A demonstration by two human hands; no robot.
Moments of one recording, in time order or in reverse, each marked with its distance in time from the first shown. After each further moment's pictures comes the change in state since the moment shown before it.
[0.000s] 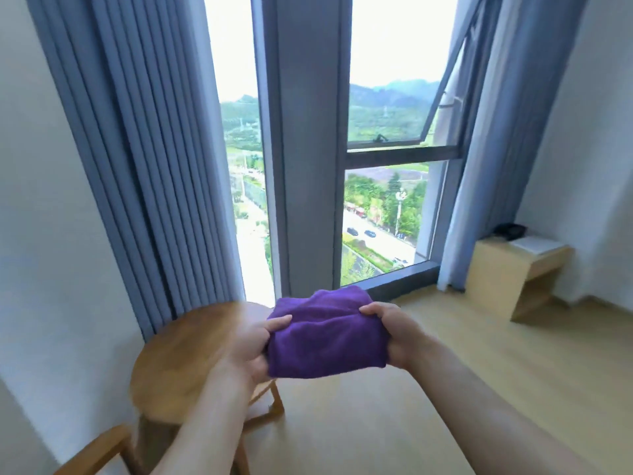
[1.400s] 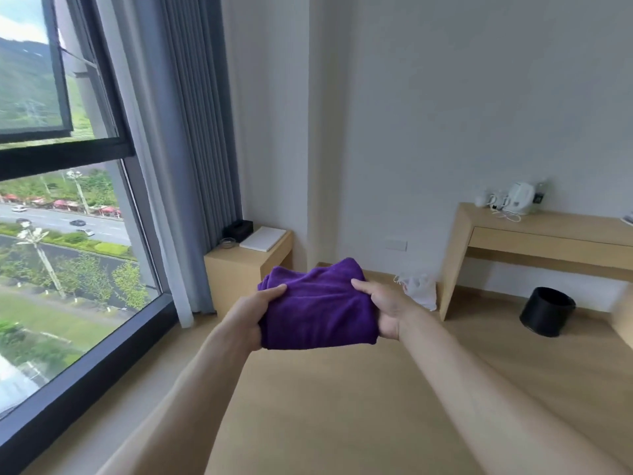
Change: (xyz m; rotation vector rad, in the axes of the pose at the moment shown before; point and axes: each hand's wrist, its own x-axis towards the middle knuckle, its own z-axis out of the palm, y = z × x) left_hand 0.428 -0.184 0.901 0.488 -0.501 -0.268; right_hand 0.110 -0.293 -0.846 0.394 0.633 -0.214
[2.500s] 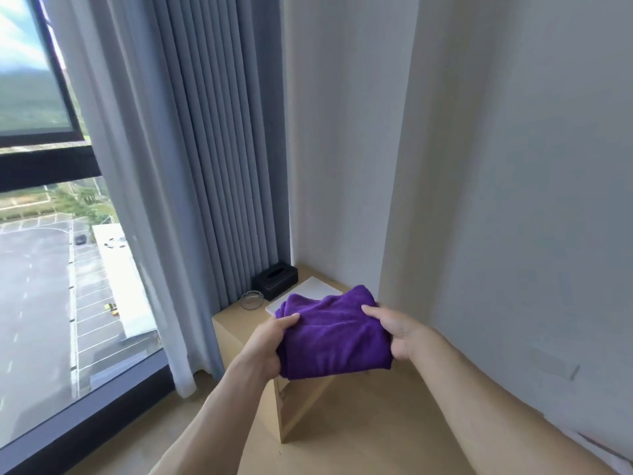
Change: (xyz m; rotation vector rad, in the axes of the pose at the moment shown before) left_hand 0.704 0.284 0.143 -0.205 0.332 0.068; right_hand 0.821 -0.286 -0.047 -0.290 -0.185 0.196
